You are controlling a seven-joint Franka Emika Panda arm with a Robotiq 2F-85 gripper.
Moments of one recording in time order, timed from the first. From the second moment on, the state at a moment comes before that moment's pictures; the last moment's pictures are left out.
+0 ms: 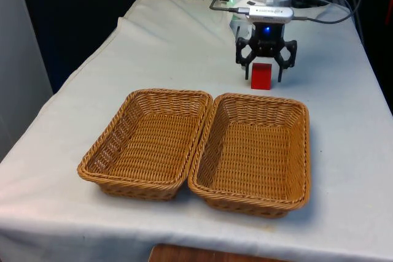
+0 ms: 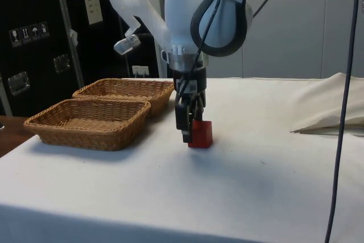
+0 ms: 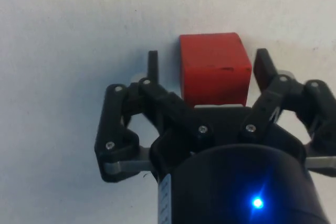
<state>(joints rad) 0.33 0.30 -0.20 -2.50 0.11 2.83 0.04</state>
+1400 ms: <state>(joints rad) 0.33 0.09 -0.22 -2.48 0.10 2.60 0.04</state>
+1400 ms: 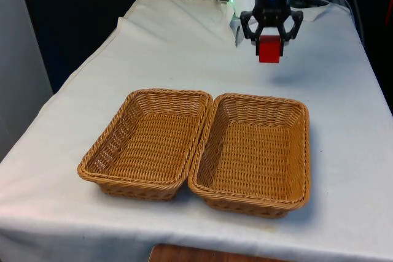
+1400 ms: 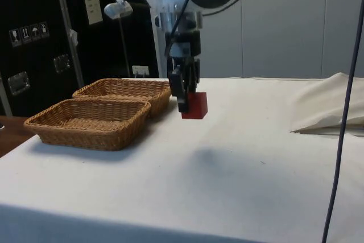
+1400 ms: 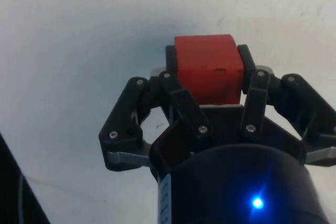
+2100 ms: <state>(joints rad) 0.32 0.04 -0.22 -2.38 0.09 2.47 0.04</state>
